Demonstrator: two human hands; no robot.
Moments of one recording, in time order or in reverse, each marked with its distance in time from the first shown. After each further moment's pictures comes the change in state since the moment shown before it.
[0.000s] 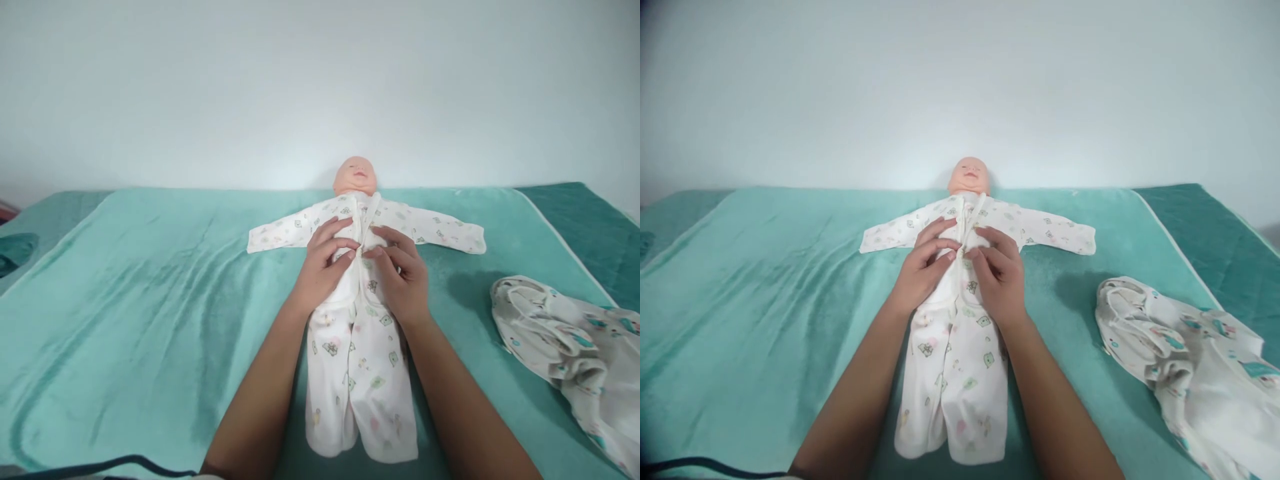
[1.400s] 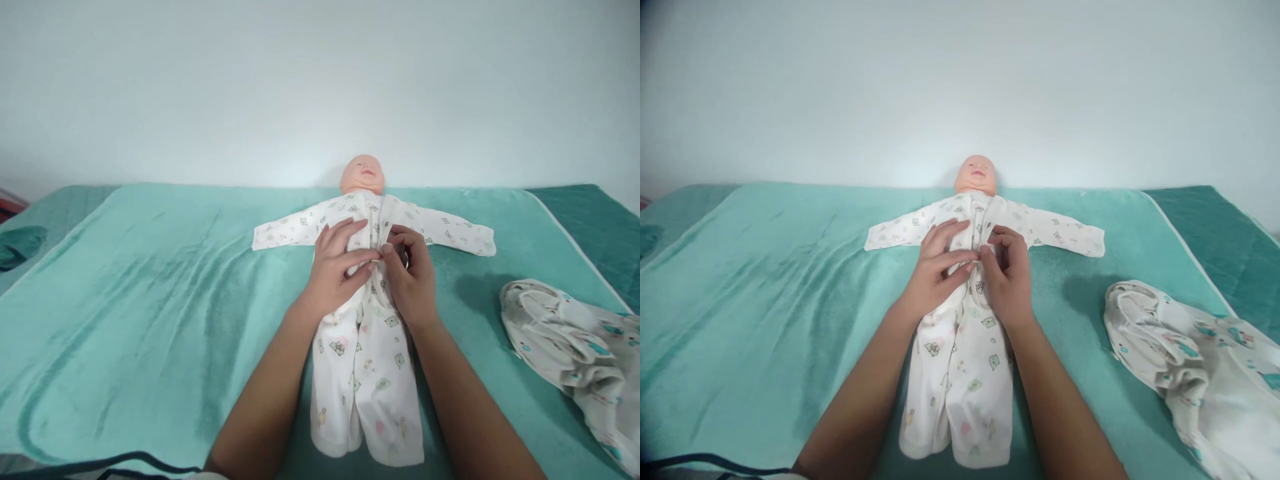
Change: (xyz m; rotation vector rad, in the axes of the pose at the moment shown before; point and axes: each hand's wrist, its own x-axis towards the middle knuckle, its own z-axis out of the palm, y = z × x) left_hand -0.007 0.009 0.004 0.318 -0.040 0.178; right_hand 0.001 0.001 0.004 0.084 0.044 0.151
